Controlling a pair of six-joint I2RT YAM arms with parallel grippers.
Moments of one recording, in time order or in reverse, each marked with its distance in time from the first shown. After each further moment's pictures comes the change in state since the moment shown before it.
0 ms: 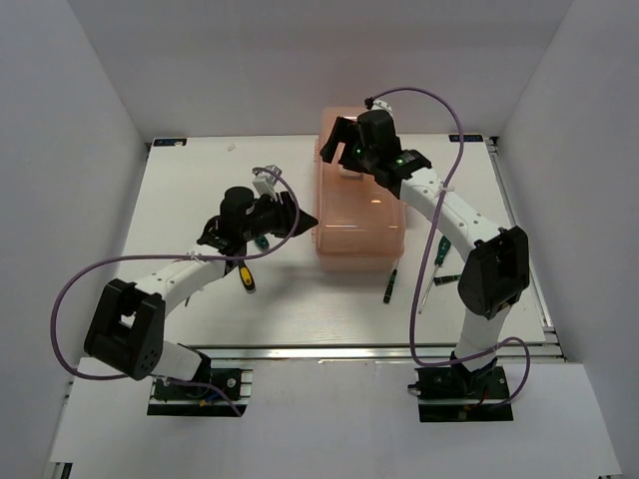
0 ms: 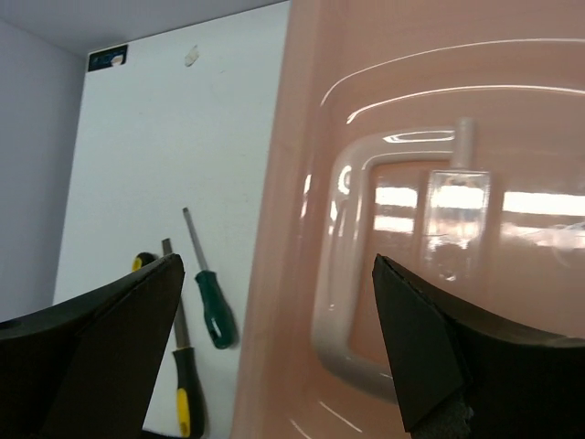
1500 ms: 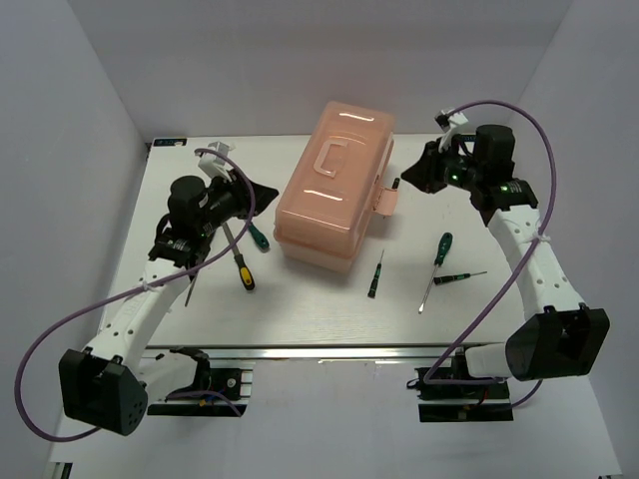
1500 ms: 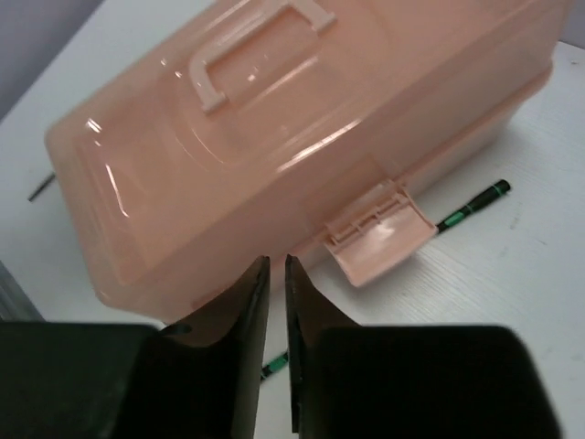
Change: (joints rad) left arm 0.157 -0.327 0.100 -0.263 -0.079 -0.007; right arm -0.454 -0.484 -0.403 -0.062 -0.739 -0.646
